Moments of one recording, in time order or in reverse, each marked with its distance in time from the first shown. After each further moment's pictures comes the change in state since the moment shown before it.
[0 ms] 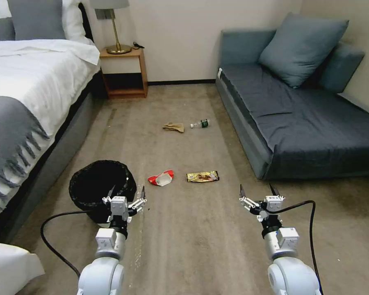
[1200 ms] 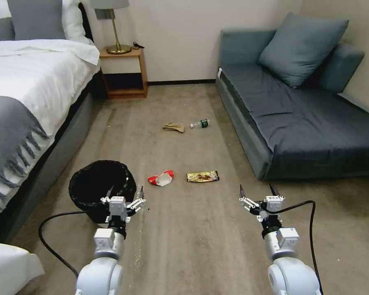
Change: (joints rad) left arm 0.046 0.056 -0.121 -0.104 -0.131 0.064 -0.103; right arm -0.055 -0.067 -0.041 0.084 0.087 -0.043 0.053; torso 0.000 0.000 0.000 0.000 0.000
